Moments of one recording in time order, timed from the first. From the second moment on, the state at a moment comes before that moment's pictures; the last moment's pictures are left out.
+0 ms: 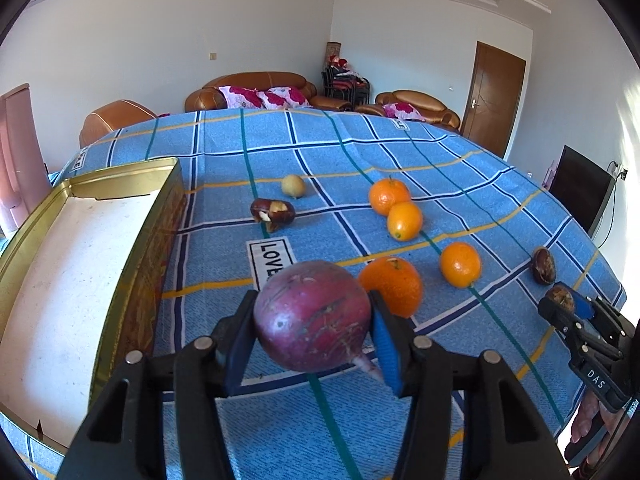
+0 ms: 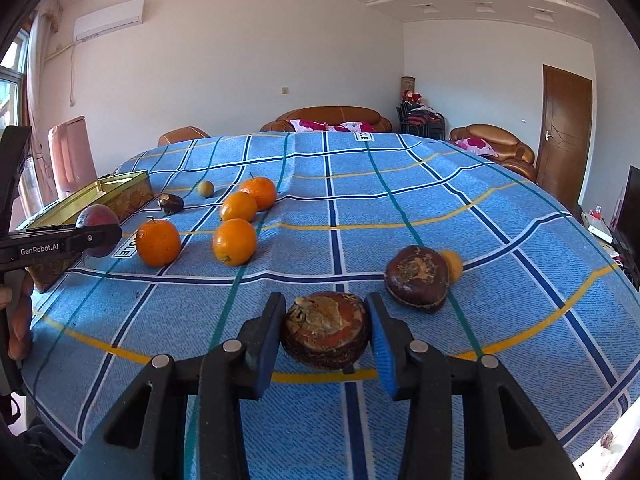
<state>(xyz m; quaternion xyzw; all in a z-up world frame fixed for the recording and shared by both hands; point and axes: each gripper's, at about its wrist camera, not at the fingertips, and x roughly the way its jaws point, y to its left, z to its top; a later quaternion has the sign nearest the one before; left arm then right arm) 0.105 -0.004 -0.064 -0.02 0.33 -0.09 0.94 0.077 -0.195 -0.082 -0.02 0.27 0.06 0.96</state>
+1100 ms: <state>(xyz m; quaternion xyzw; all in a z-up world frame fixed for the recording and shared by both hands) 0.072 -0.004 -0.046 0.01 0.24 -0.07 0.97 0.068 -0.146 -0.059 -0.04 0.22 0.12 0.97</state>
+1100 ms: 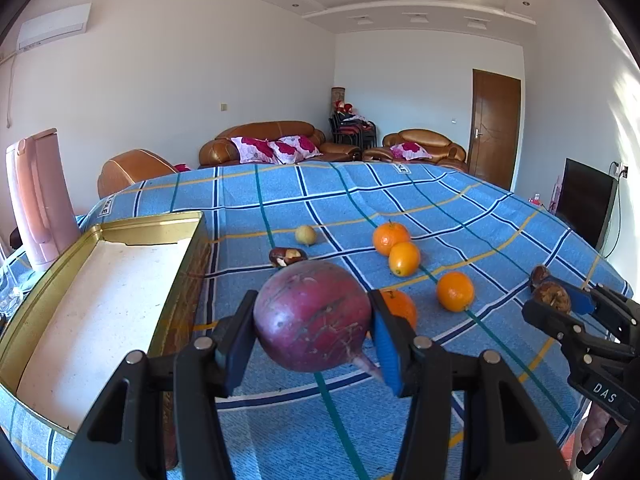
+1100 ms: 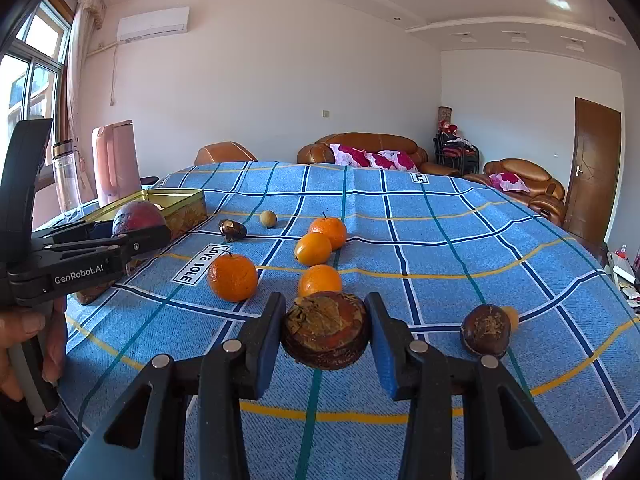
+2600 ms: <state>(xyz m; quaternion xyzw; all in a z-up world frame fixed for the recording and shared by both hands) 0.045 0.007 -0.018 0.03 0.14 -0.03 0.99 0.061 -0.115 -0.023 -0.05 0.14 0.17 0.97</state>
